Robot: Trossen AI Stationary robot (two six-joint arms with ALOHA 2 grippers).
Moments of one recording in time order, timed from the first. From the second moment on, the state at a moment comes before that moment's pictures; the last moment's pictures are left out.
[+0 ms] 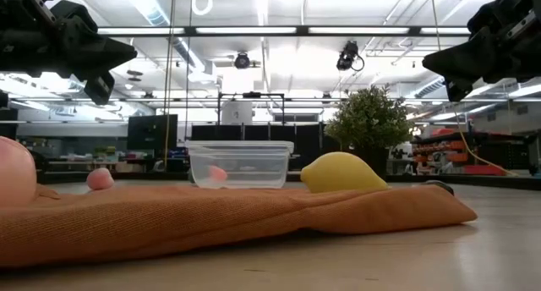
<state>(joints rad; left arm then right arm) -0.04 0.01 0.01 0.06 -0.08 -0.43 0.00 0.02 0.03 0.01 0.05 0.18</state>
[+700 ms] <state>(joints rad) -0.04 0.01 0.01 0.06 -0.08 -0.43 0.00 0.02 0.03 0.01 0.05 0.18</state>
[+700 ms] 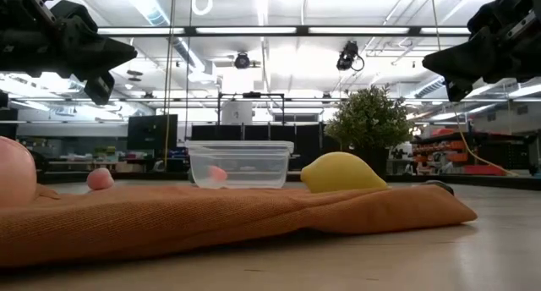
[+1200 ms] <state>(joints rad) -0.04 0.01 0.01 0.06 -0.09 -0.43 0.00 0.02 0.03 0.01 0.05 0.18</state>
